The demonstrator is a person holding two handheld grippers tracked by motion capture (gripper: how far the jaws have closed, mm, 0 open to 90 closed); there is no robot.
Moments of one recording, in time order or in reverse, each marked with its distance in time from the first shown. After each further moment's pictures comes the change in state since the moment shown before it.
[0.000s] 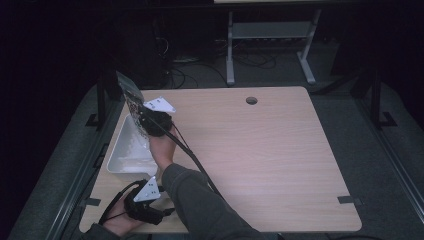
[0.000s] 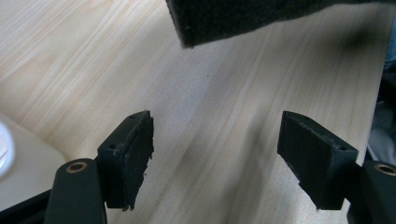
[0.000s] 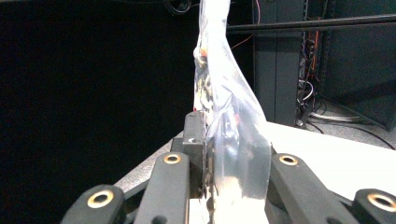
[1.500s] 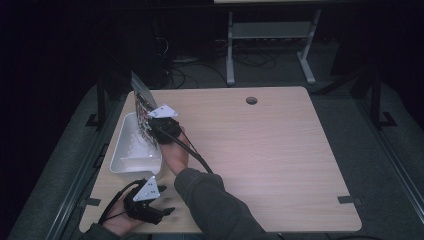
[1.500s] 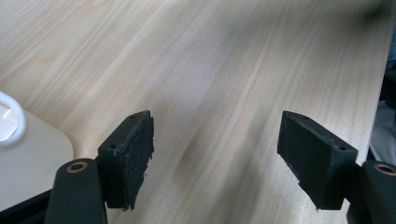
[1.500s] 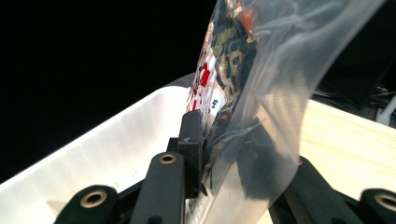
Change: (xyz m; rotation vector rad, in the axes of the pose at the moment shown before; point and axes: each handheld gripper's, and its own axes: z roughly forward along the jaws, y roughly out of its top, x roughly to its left) left arm 0.001 -0.001 0.001 0.006 -0.001 -0.005; right arm -0.011 -0.012 -0.023 0.190 -0.038 -0.143
